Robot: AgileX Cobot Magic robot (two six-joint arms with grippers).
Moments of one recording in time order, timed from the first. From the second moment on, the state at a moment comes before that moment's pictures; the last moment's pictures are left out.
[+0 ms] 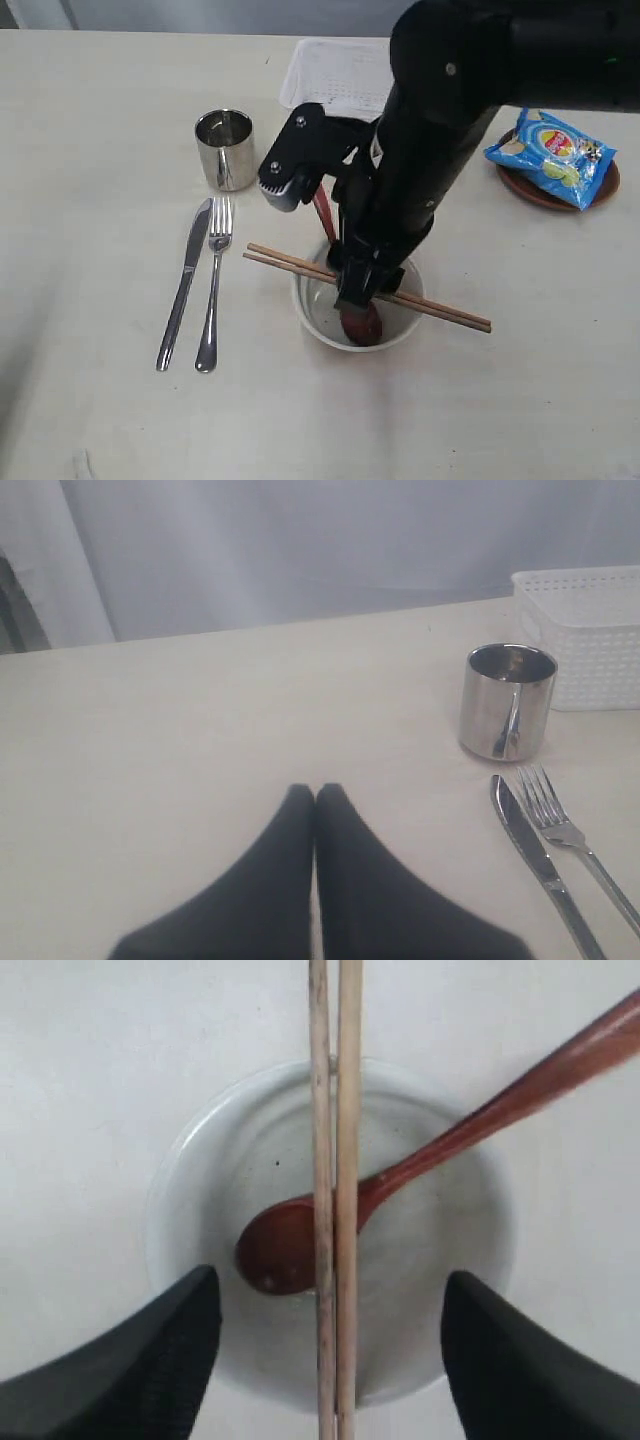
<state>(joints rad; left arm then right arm) -0.15 0.00 0.00 0.02 0.31 0.04 0.80 1.64 -1.09 0.05 0.91 -0.47</state>
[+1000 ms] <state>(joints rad) -0.15 0.00 0.00 0.02 0.31 0.04 0.39 1.49 -1.09 -0.28 0.86 0.18</state>
